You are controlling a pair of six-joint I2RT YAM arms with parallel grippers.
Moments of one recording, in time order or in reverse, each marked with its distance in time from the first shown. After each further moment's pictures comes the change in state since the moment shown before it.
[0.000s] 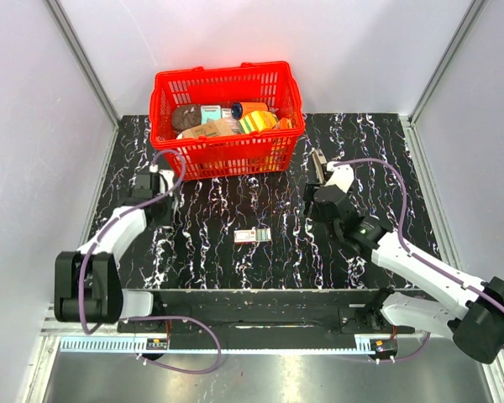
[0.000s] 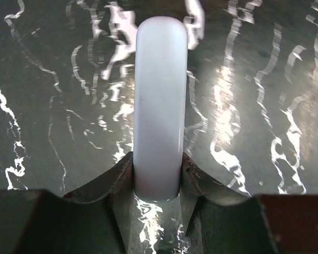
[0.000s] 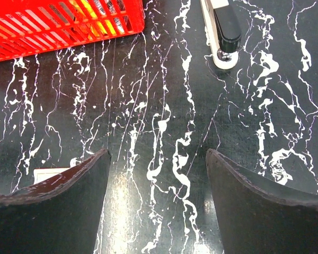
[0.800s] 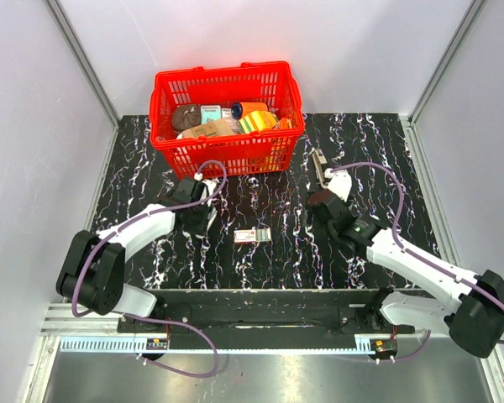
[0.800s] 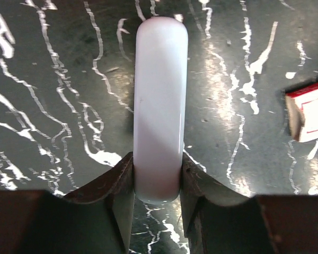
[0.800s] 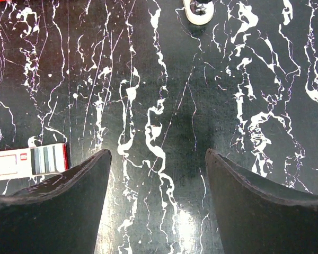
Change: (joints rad) left arm -0.414 0.048 0.005 -0.030 -0.032 -0.093; right arm 0.006 0.028 -0.006 -0.177 0.026 0.075
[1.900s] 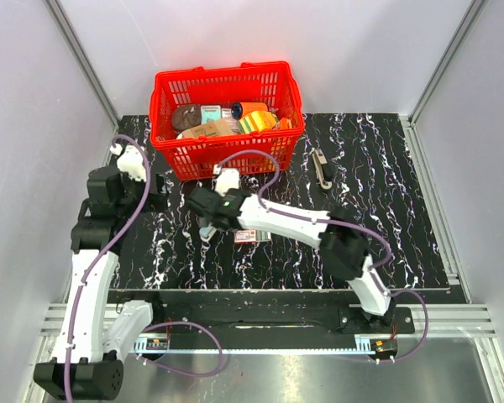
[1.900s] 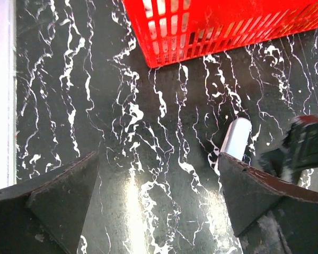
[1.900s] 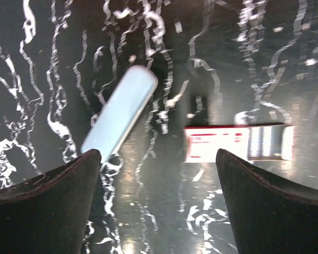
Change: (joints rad) left arm 0.356 -0.587 0.195 -0.191 0.128 0.126; right arm 0.358 0.970 1.033 -0.407 0.001 0.398
